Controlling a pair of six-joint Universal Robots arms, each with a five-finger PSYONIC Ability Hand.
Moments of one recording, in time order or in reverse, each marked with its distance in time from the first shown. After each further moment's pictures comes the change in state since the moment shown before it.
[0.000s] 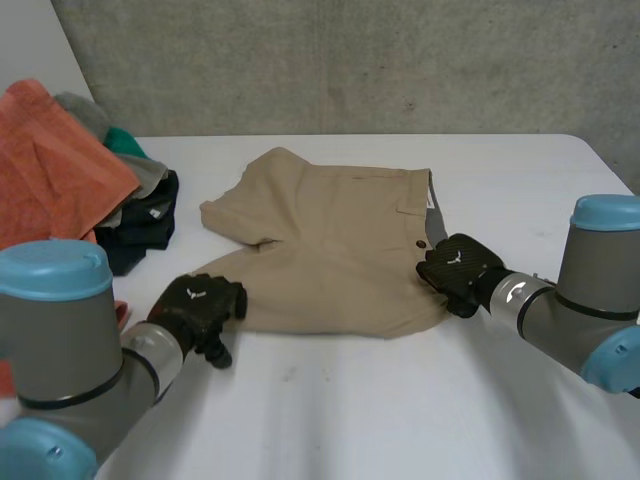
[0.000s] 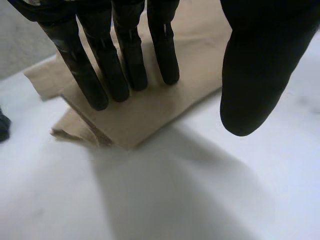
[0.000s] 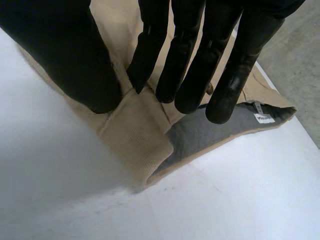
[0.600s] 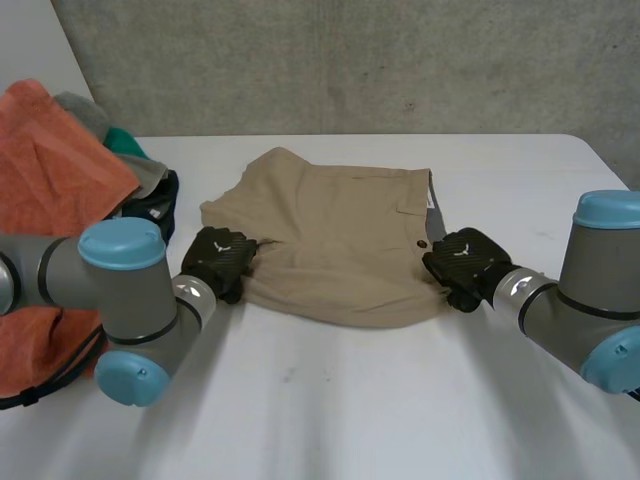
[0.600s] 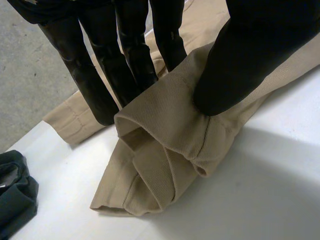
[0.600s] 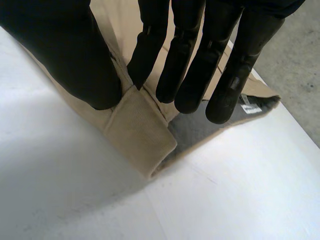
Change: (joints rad) left arm 0.001 -0.332 0.317 0.175 -0.008 0.194; right arm 0.007 -0.044 0.022 -0.003 0.061 0.096; left_hand 0.532 0.584 0.568 0.594 0.535; right_hand 0.021 0.001 0.004 0.010 0.010
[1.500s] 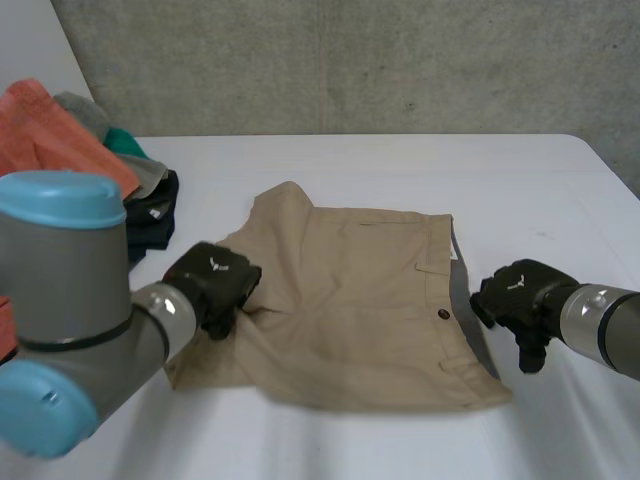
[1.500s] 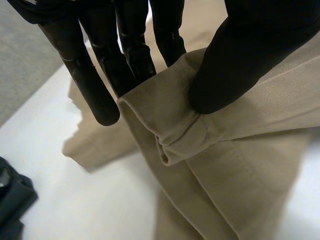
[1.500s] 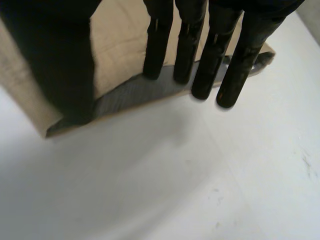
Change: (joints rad) left arm -0.072 0.325 -0.067 -0.458 0.003 0.078; right arm -0.053 -0.324 0.128 0.479 0.128 -0.137; left_hand 0.000 0.009 0.016 0.007 0.032; right_hand -0.468 -0.575 -0.571 -0.576 -0.514
